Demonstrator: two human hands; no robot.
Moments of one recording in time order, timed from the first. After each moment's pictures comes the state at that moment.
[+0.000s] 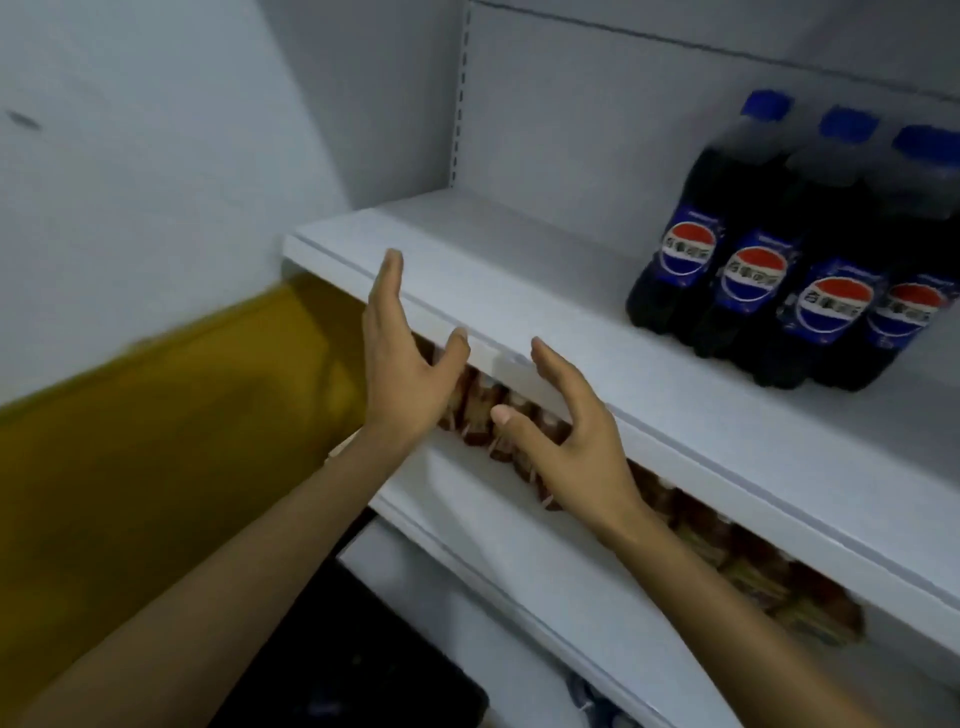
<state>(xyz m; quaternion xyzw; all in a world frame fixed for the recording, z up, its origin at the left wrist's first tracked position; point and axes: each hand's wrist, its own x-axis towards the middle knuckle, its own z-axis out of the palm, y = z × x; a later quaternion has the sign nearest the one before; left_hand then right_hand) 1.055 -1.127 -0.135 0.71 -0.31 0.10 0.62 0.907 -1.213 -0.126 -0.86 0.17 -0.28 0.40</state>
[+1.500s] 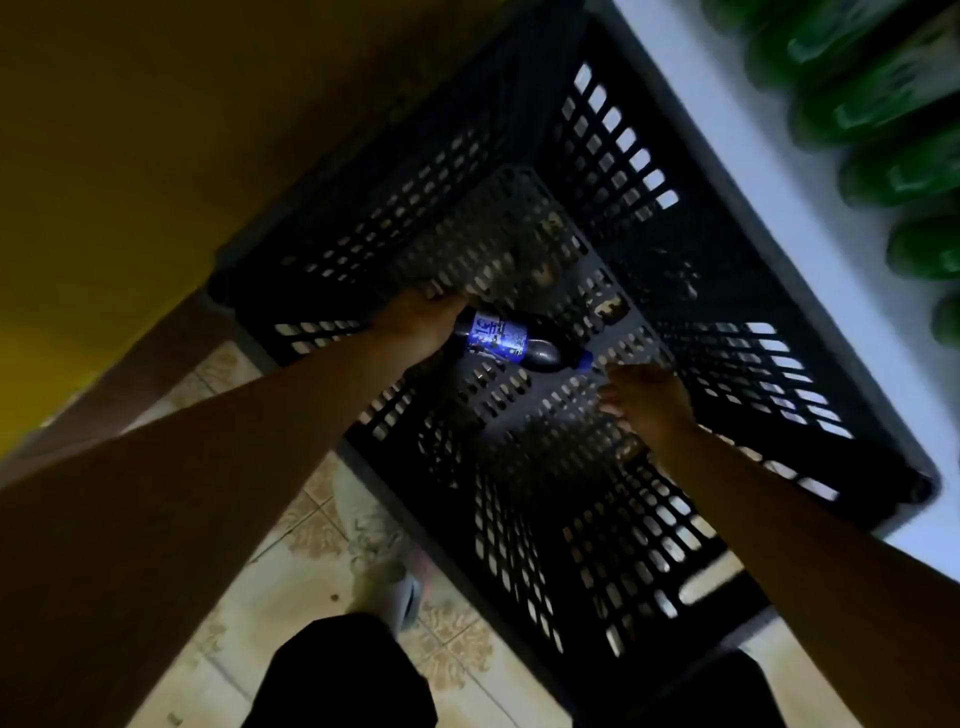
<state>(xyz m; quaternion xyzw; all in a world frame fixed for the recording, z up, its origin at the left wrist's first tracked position) 1.153 -0.898 -0.949 0.83 0.09 -0.49 0.27 0.983 -1.079 -0.971 -0.61 0.55 0.29 0.49</state>
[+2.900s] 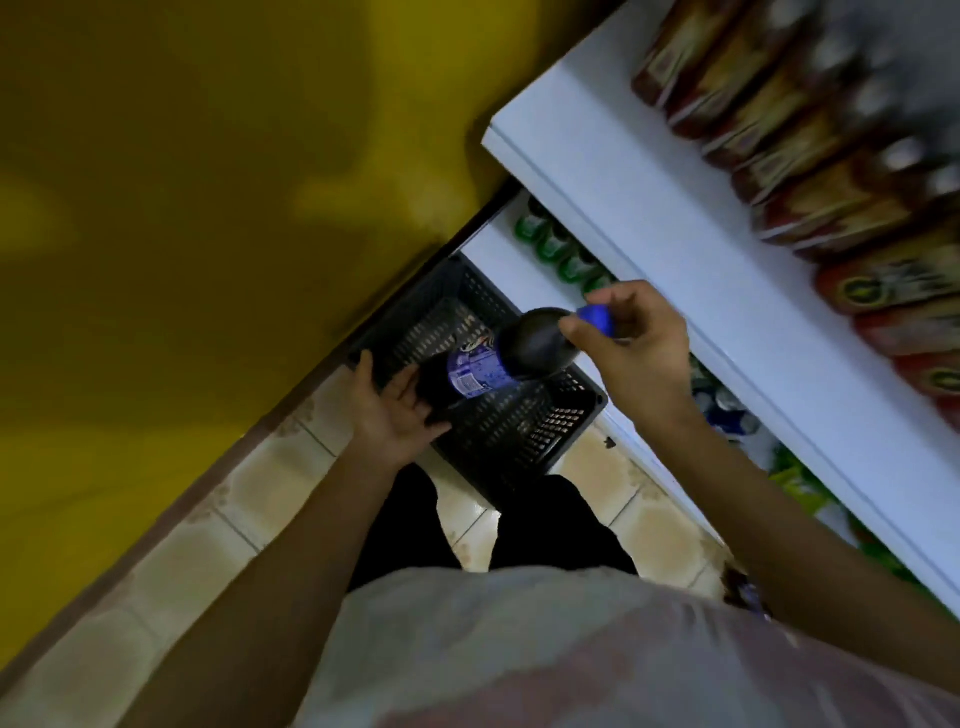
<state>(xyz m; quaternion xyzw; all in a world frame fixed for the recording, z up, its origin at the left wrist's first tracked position) 1.059 -0.837 -0.458 0.35 0.42 -0.45 0.70 0.976 -1.039 -0.352 -0.76 0.37 -0.11 0.53</state>
